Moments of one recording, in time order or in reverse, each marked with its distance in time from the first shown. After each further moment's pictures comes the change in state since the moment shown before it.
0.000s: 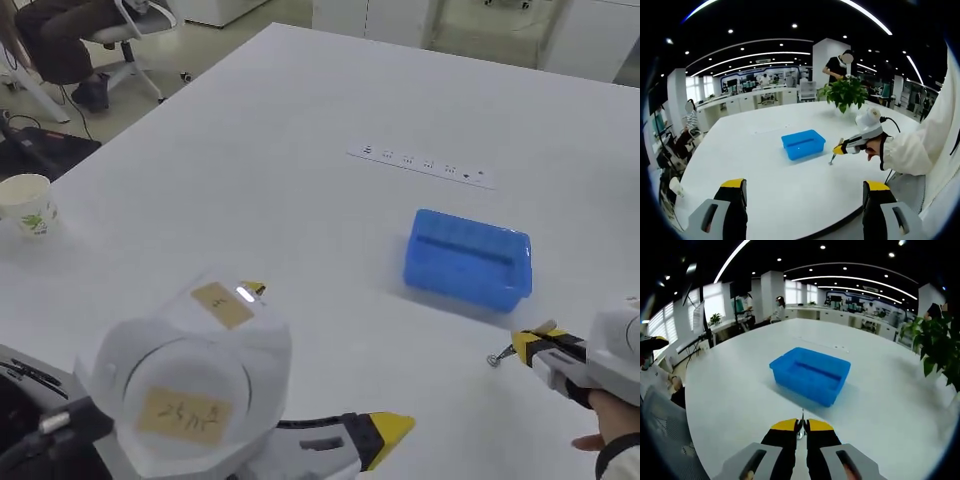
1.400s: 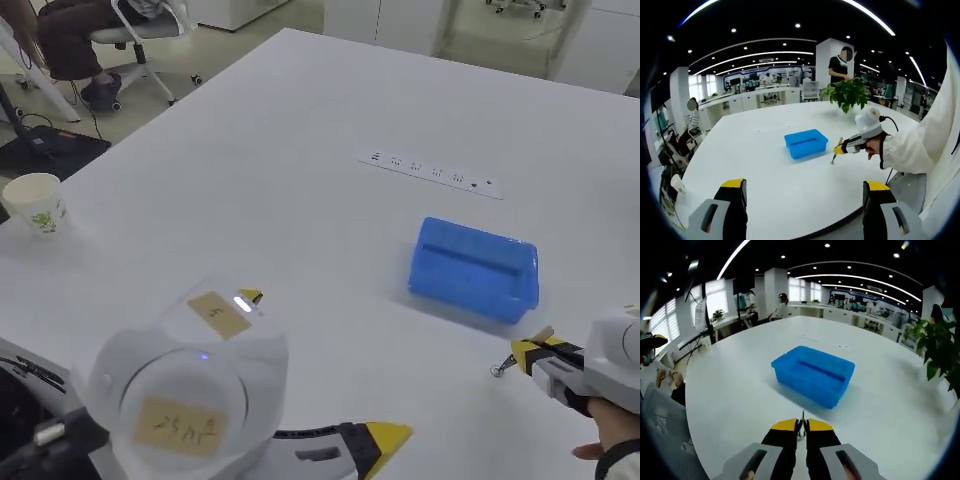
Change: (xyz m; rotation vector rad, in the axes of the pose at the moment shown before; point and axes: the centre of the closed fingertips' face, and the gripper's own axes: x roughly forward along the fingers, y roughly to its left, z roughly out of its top) left arm -0.003 0.003 -0.002 -0.014 0.003 0.023; right arm 0.006 0.003 0.002 -0.028 0.029 0.015
